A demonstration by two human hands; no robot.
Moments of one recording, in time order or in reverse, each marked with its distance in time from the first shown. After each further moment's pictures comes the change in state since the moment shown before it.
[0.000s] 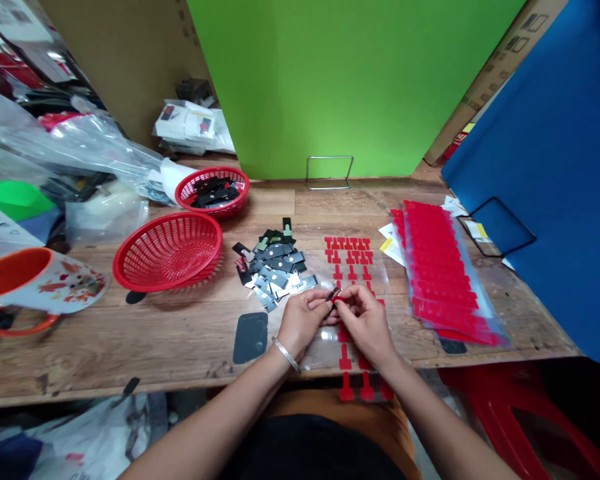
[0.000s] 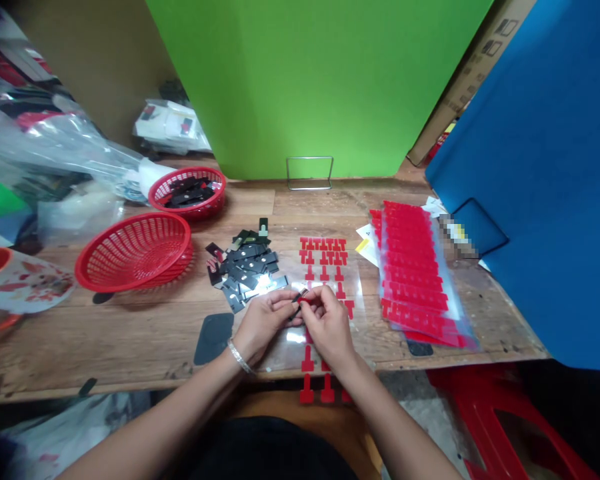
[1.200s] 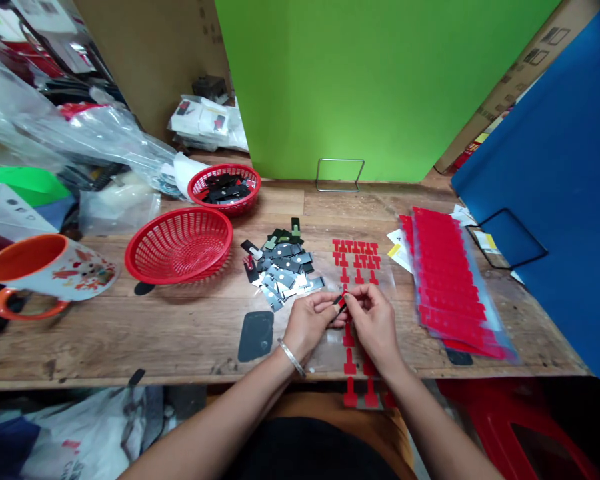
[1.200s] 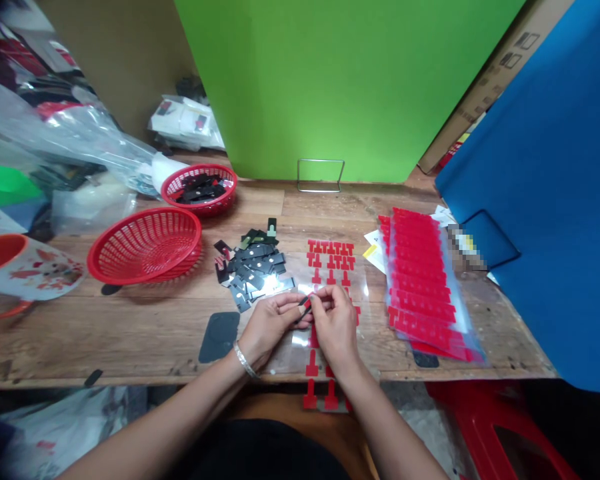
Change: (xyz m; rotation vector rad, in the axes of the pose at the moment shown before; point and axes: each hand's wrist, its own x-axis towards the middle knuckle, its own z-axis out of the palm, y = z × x) left_hand -0.003 0.001 -0.002 -0.006 -0.033 0.008; right_hand 0.011 -0.001 0.003 -0.111 0.134 0.000
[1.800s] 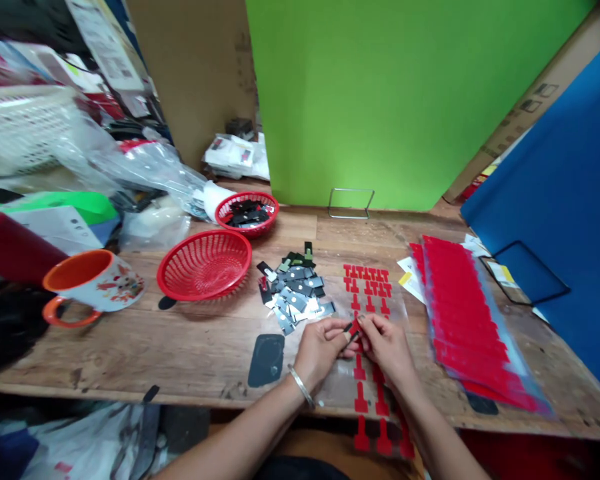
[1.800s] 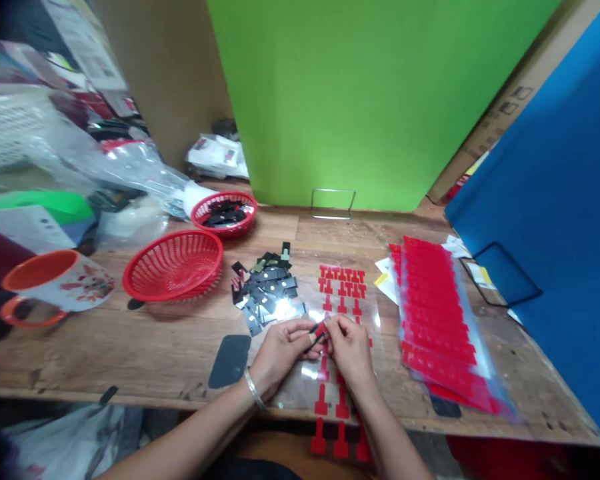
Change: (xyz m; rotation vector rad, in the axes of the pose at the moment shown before) left_hand -0.001 -0.005 -0.002 -0.022 -0.012 0.017; right_hand 0.010 0.007 -0.003 0.184 -0.200 0.185
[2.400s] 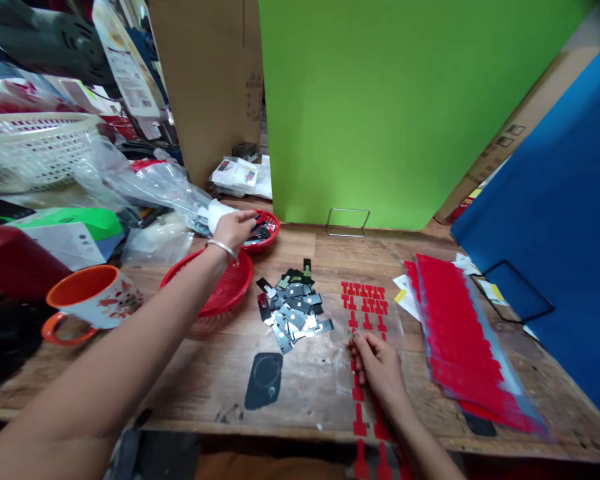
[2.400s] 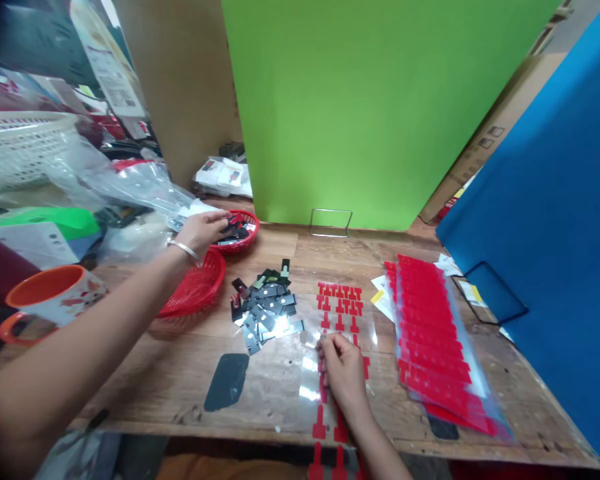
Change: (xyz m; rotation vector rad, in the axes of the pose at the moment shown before) left_hand 0.083 0.235 -0.109 0.599 0.590 0.609; right_hand -0.002 0.007 0.011 -0.009 0.011 0.025
